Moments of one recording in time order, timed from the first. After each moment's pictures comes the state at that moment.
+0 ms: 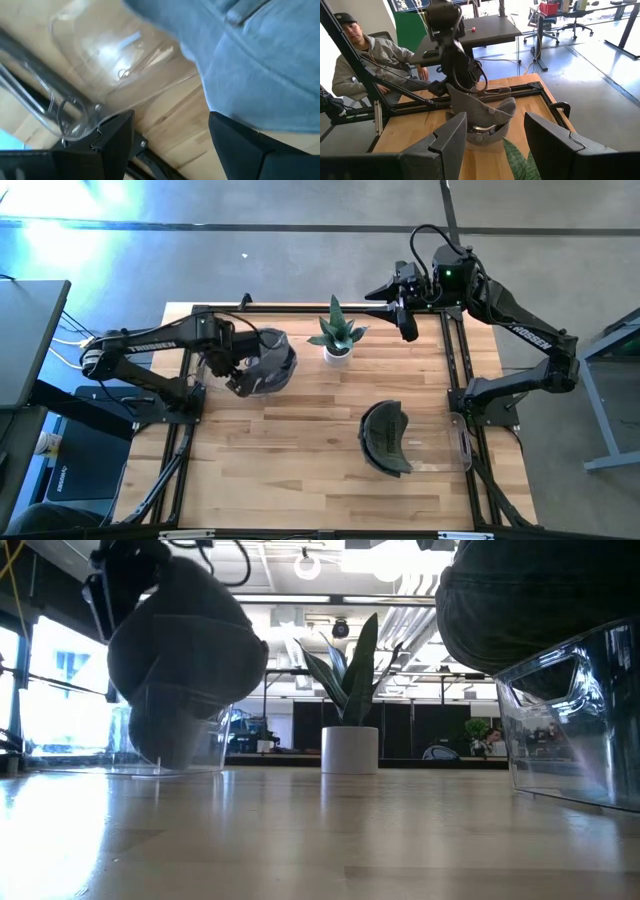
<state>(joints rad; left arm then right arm) 0.18 1.26 1.26 -1.54 0.02 -0.62 -0.51 1.24 1.49 -0.50 -0.48 0.03</state>
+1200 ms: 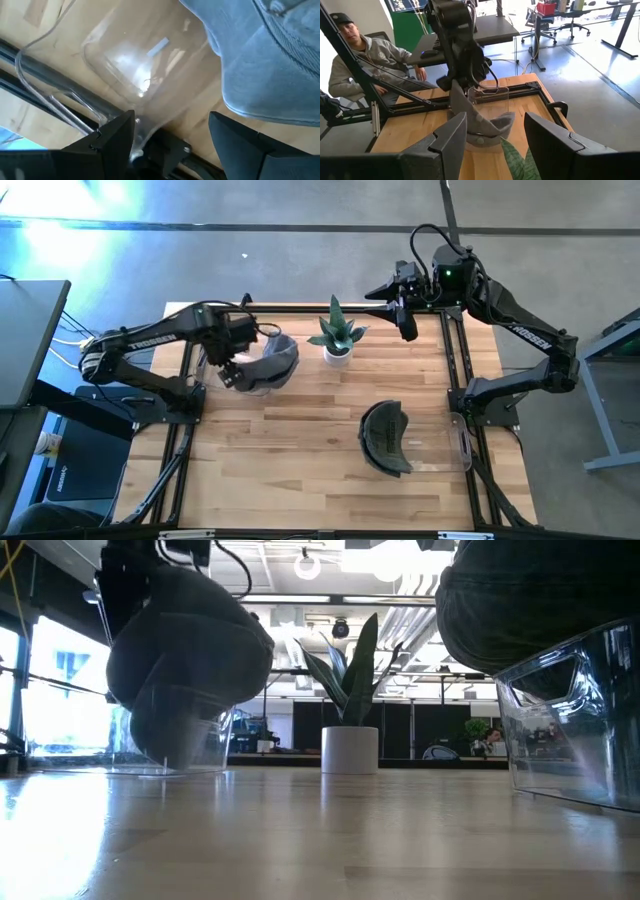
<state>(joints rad) 0.34 1.24 1.24 -1.55 -0.04 -0.26 -0.51 1.24 1.49 -0.50 -0.47 0.03</state>
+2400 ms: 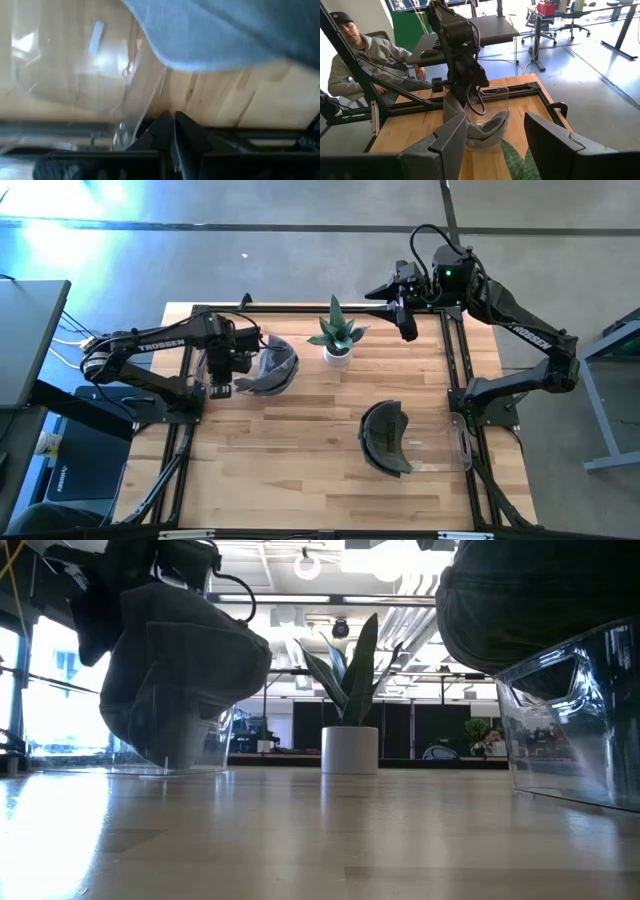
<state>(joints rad) 0.34 1.26 1.08 -1.50 0.14 0.19 -0.51 1.24 1.49 -0.50 -0.47 0.02</state>
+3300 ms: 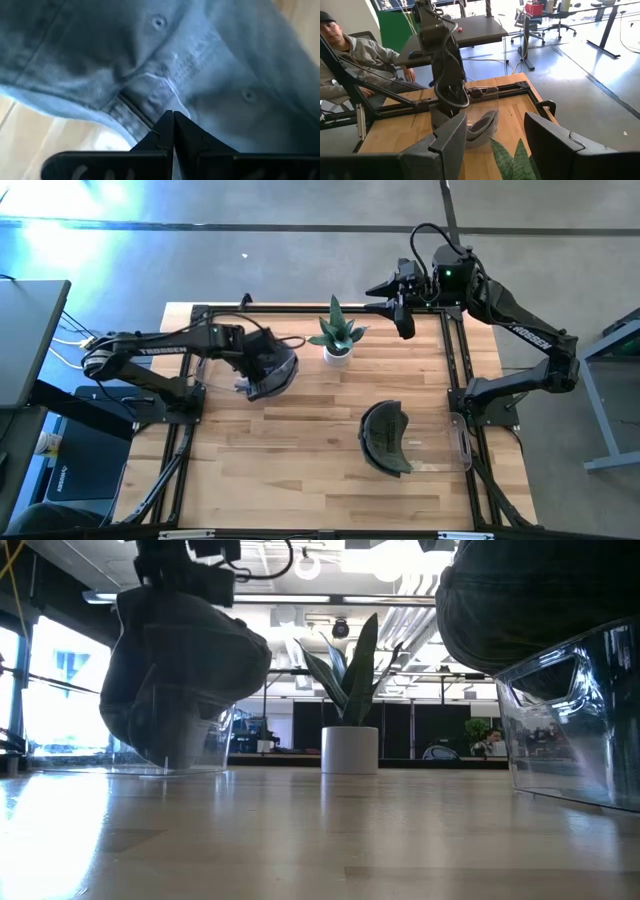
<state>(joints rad) 0.22 1.27 1.09 -1.00 0.09 -0.08 -0.51 1.24 1.49 -0.50 -0.41 0.02</state>
